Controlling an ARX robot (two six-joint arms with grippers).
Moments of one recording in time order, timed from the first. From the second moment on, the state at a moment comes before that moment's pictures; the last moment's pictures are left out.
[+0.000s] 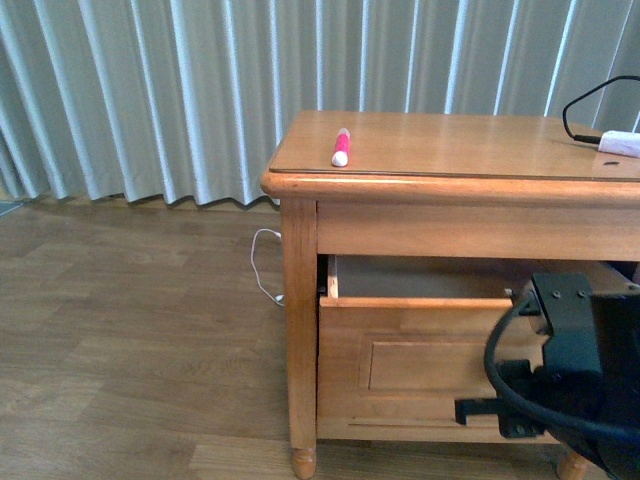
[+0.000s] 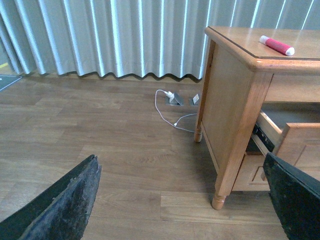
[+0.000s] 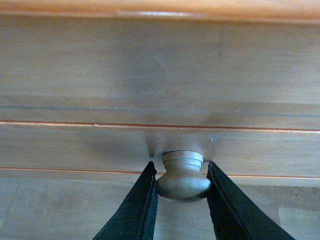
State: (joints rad) left arm 0.00 0.00 0.02 0.00 0.00 0.00; right arm 0.21 2.07 0.71 0.83 0.16 0.08
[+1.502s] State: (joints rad) left arm 0.00 0.00 0.02 0.00 0.00 0.00; right arm 0.12 0.68 0.35 -0.08 -0.02 0.08
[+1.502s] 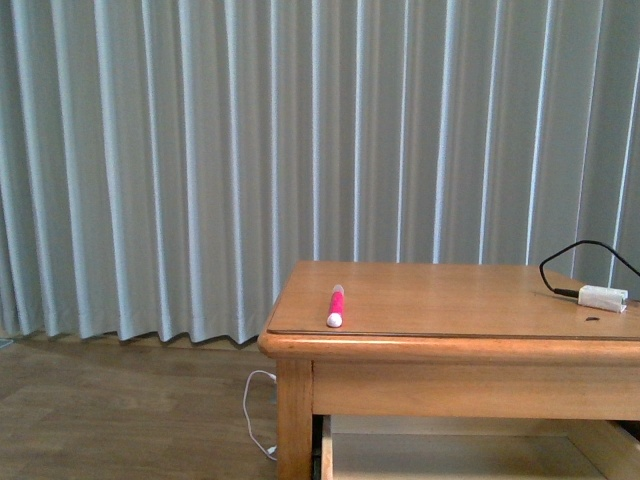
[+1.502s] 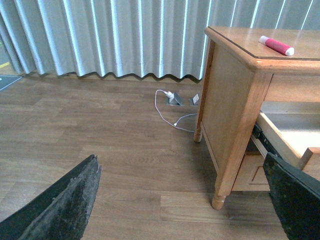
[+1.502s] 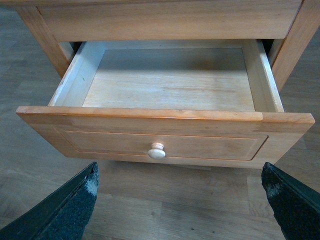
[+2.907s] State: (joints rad) left arm -0.39 1.94 1.44 0.30 -0.12 0.13; right arm 0.12 0.68 0.35 -0.08 -0.01 0.08
